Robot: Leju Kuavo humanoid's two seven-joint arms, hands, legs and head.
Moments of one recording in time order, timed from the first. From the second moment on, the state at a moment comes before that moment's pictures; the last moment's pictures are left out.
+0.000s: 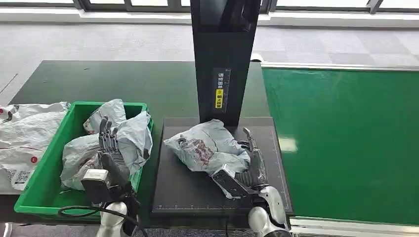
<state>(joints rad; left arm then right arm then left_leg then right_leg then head) -0.04 -0.28 -0.06 -1.45 -0.15 0.33 -0.66 -0.13 0.24 0.17 -1.00 0.92 -0.44 -0.37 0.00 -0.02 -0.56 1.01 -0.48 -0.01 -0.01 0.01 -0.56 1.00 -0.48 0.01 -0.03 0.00</state>
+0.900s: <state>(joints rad) 0.02 -0.28 -0.06 -1.52 -0.19 0.34 -0.67 -0.13 0.24 0.17 -0.99 0.81 -0.36 -0.48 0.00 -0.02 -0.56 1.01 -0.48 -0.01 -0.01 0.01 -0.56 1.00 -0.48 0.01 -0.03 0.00</state>
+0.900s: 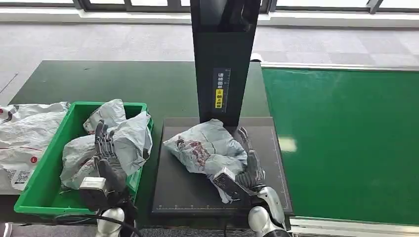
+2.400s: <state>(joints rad) 0.04 -0.28 -0.26 -1.47 -0.76 0.19 -0.44 0.22 0.18 0.19 -1.64 1.43 -0.15 0.01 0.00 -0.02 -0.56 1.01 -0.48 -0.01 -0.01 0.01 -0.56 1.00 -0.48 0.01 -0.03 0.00</state>
